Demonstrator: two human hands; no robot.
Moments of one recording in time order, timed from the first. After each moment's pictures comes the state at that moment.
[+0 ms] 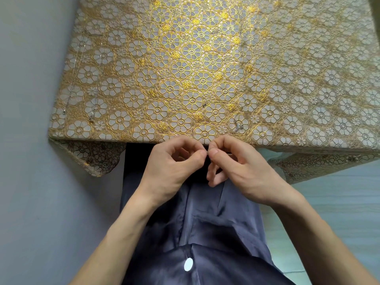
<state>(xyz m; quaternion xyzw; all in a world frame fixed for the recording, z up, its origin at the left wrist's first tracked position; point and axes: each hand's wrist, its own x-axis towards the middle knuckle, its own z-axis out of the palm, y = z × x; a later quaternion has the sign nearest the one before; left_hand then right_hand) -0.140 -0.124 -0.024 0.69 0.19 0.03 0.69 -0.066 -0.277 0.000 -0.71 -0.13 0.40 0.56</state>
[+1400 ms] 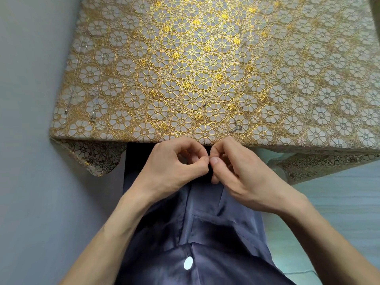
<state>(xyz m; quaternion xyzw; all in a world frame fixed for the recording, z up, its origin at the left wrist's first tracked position) -0.138 -0.115 -0.017 0.79 0.14 -0.03 0.60 -0.067 -0.288 -0.001 -0.81 -0.34 0.27 0.39</state>
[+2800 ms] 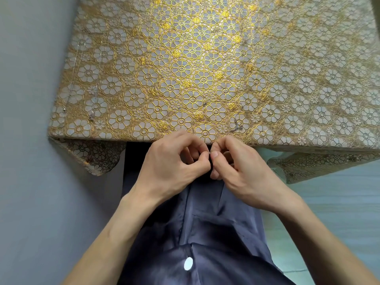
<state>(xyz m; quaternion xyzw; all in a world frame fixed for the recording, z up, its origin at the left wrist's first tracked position) -0.136 -0.120 -0.013 0.88 0.10 0.09 0.46 -0.069 -0.282 -0.007 -0.82 -0.26 0.27 0.43</state>
